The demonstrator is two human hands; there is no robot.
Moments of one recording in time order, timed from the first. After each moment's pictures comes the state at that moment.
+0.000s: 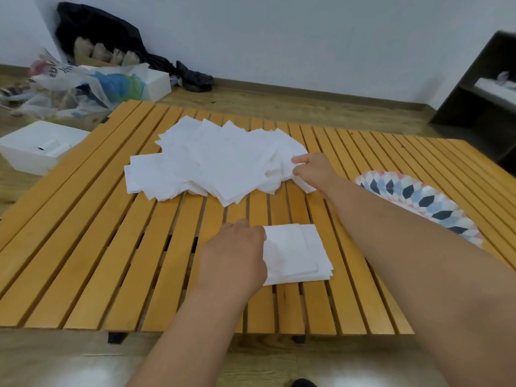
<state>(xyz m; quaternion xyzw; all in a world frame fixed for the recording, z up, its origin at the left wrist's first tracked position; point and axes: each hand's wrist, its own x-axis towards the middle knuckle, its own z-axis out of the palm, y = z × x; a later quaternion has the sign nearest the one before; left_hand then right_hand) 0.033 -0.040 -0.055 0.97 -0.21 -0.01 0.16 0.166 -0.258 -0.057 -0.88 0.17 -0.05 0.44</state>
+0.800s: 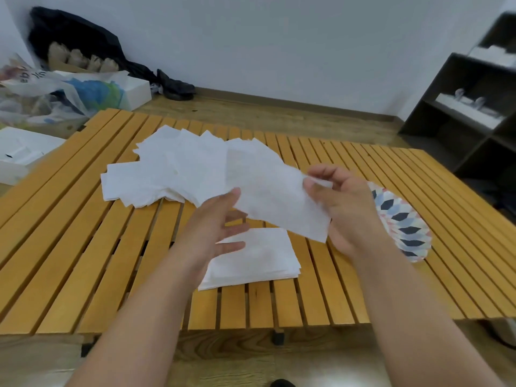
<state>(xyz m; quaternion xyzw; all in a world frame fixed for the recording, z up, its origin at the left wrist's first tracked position) 0.036 -0.039 -0.009 0.62 0.02 -0.24 0.74 -0.005 -0.221 0.024 -0.69 0.13 -0.17 0.69</state>
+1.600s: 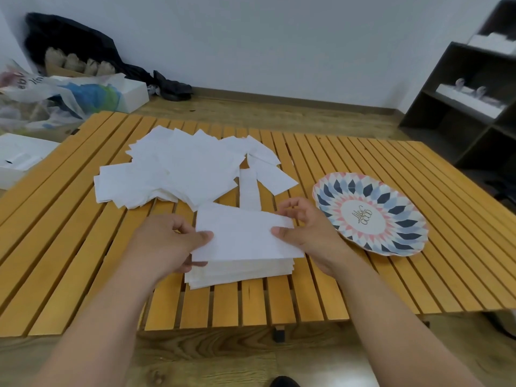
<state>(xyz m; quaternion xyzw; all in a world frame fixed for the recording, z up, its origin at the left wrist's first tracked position) 0.036 -0.007 -0.017 0.83 0.03 -0.15 0.54 0.000 -0.235 -0.040 -0.78 0.14 -0.01 0.61</state>
